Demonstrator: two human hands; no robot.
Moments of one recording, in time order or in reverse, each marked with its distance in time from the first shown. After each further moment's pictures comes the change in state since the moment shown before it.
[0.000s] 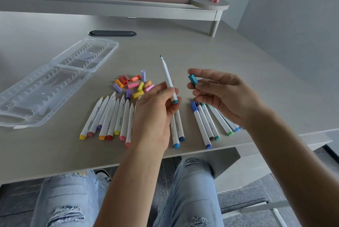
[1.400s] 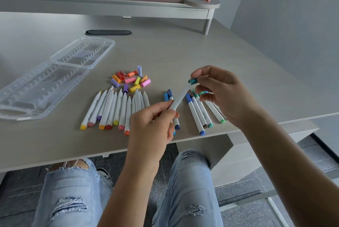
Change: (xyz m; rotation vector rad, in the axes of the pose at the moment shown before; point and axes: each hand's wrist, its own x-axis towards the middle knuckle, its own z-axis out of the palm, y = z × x) left_hand -0.064 -0.011 -0.030 0.379 -0.105 0.114; right_hand -0.028 0.006 0.009 -0.238 0.180 -0.121
